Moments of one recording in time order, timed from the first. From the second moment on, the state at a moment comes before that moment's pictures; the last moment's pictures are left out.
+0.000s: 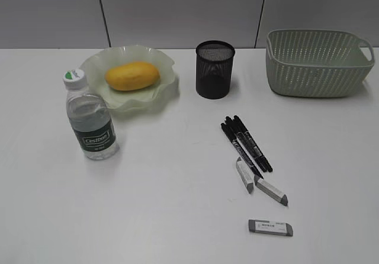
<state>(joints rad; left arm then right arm) -0.32 0.05 -0.54 0.09 1.06 -0.11 0.10 0.43 -0.54 0.22 0.78 -0.18</state>
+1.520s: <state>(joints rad) -0.27 -0.01 -0.54 0.09 1.06 -0.11 0.43 2.25 -1.55 0.00 0.81 -0.04</state>
